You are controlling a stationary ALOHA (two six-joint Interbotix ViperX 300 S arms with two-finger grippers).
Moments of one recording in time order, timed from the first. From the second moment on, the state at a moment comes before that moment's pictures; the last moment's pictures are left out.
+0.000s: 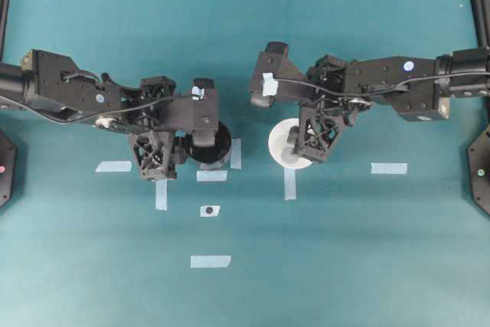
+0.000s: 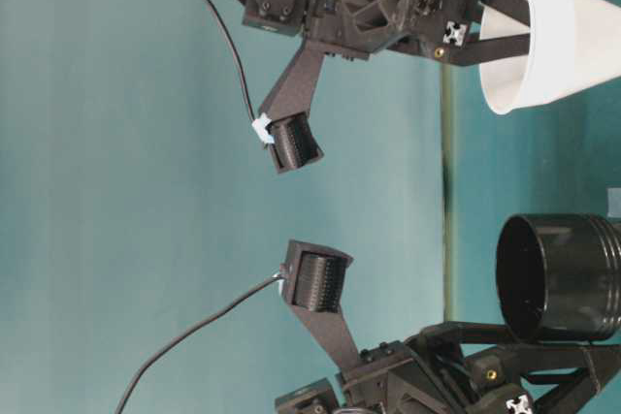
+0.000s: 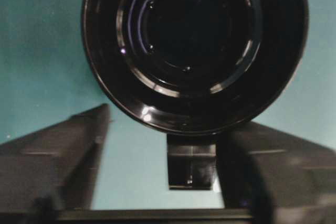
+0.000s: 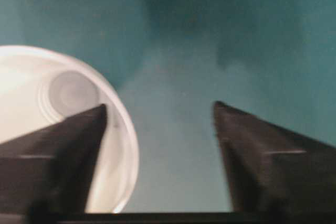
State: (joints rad) left arm 0.15 0.09 0.66 0.02 0.37 0.12; right arm -0.18 0.11 0.52 -0.08 0.65 0.16
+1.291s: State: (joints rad) left arm 0.12 0.07 0.68 0.02 0.27 0.12; right arm -0.18 0.09 0.52 0.05 0.69 0.16
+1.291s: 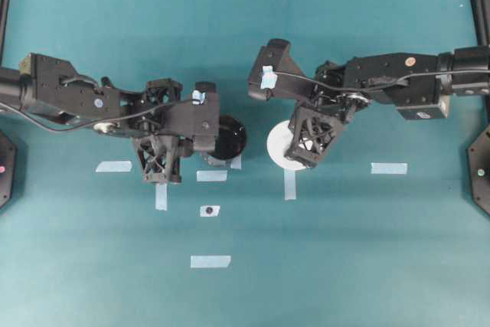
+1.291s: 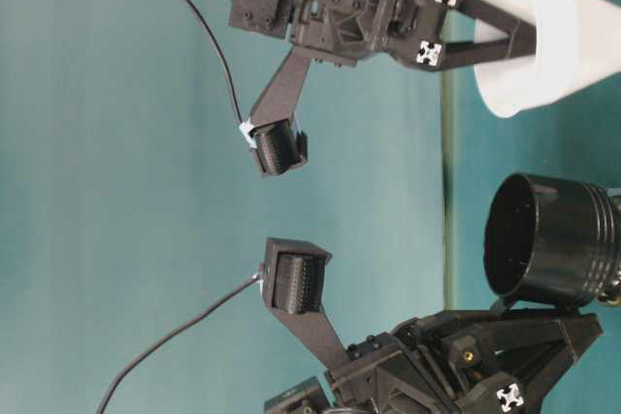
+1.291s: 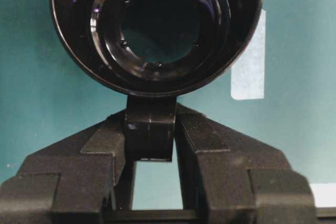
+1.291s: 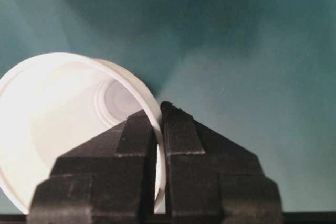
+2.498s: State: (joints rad) left arm 0.09 -0.01 0.77 0.02 -0.17 0.13; right arm -0.19 -0.13 0.46 0.05 0.97 0.16
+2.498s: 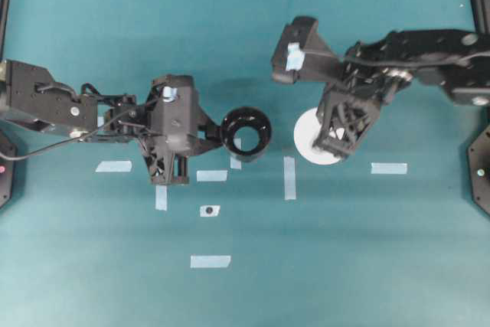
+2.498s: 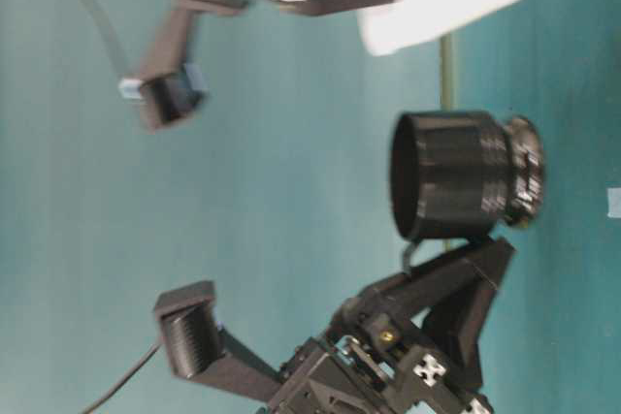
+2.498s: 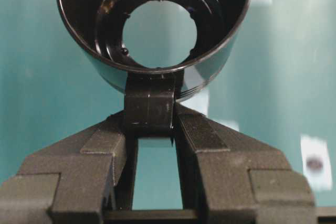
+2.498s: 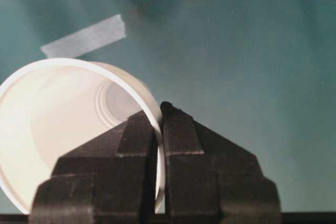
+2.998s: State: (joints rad) left arm 0.09 -0.01 0.76 0.02 -0.21 0.13; right arm -0.19 -0.28 0.36 0.05 1.03 0.16
